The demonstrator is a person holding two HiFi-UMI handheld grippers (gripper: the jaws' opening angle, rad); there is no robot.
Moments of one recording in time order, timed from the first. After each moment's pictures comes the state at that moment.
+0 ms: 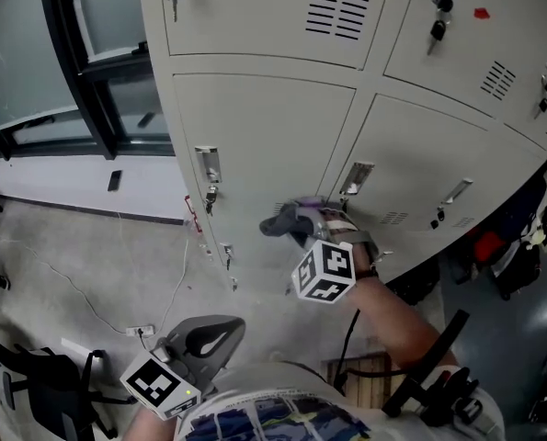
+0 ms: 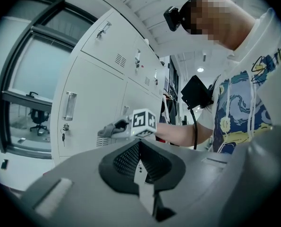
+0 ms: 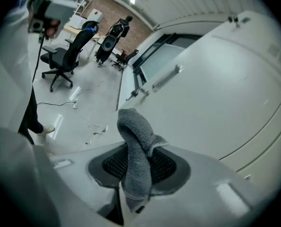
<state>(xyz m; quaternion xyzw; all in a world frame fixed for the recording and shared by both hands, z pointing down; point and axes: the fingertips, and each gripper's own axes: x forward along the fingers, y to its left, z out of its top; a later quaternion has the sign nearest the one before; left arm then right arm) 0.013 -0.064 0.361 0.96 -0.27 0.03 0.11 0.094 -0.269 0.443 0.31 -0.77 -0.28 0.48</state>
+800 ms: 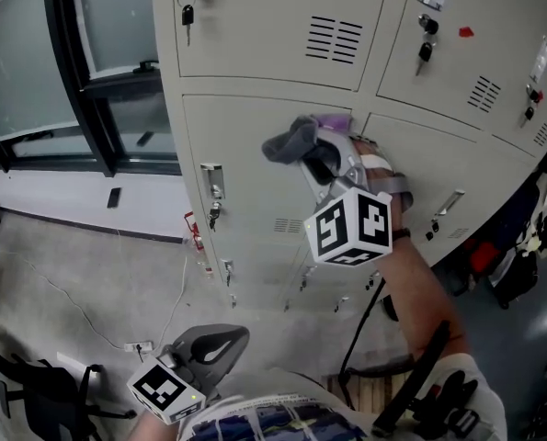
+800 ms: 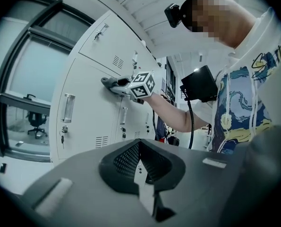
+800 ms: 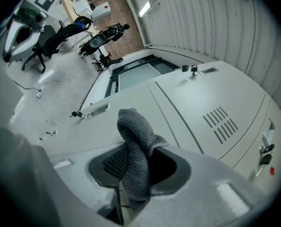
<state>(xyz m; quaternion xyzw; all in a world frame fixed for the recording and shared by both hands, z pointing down) 0.012 -0.060 0.360 0.96 -0.26 0.03 0.10 0.087 -0.302 0.212 0.42 -0.69 -0.45 0.38</state>
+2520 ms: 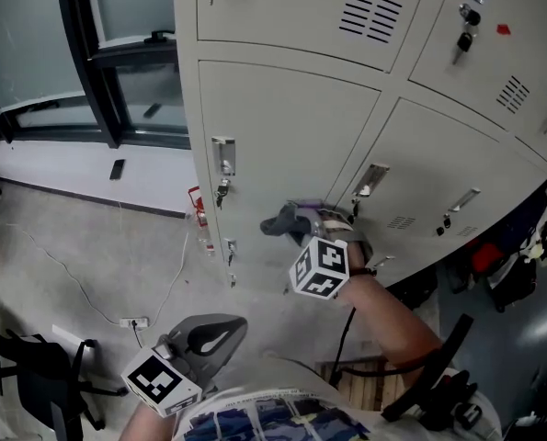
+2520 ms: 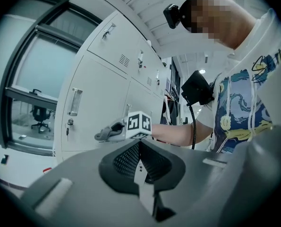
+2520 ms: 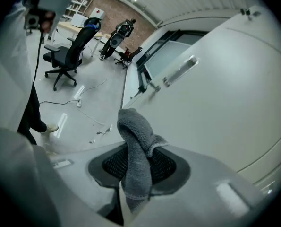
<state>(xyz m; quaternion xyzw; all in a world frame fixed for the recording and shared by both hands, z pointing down) 0.002 -0.060 0.375 0.95 -0.28 0.02 0.12 0.075 -0.277 0.477 0.29 -0.77 -0.26 0.50</state>
